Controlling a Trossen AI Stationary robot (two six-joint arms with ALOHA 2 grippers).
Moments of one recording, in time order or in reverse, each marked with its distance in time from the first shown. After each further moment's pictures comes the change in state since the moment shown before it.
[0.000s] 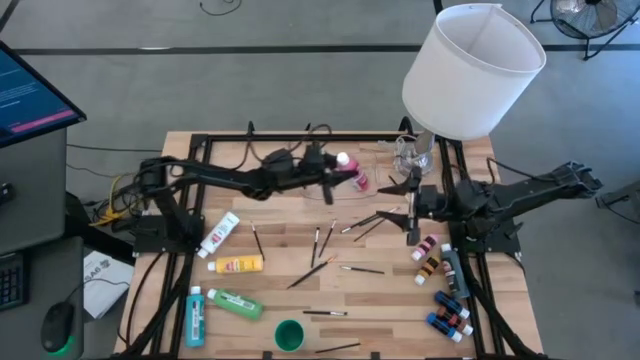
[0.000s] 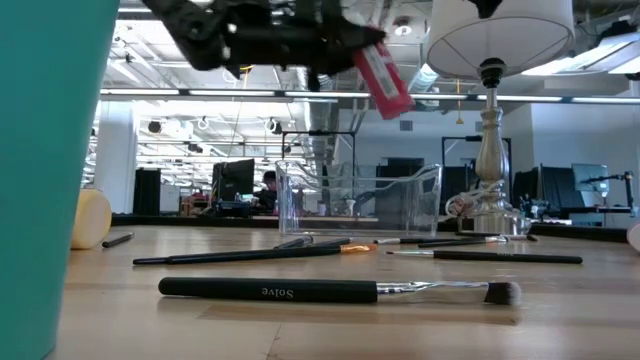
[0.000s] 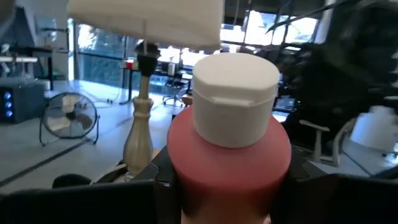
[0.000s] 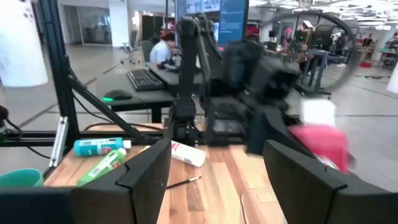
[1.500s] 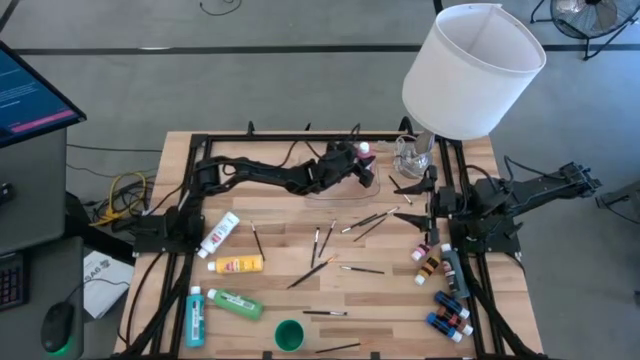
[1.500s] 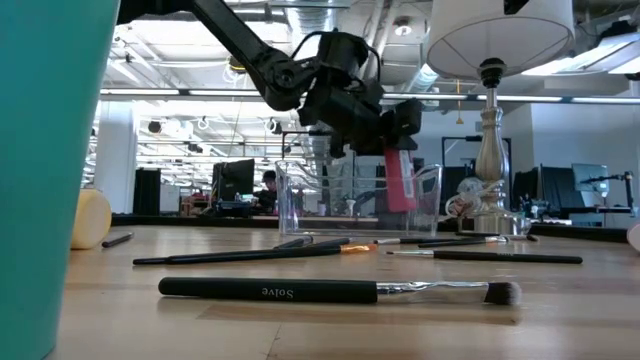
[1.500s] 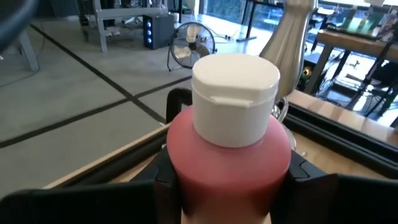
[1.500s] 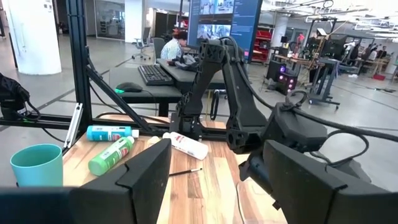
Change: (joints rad) left arm 0.034 0.437 0.451 -0.354 -0.462 -0.067; right arm 0.047 -0.186 -0.029 -0.167 -0.003 -0.063
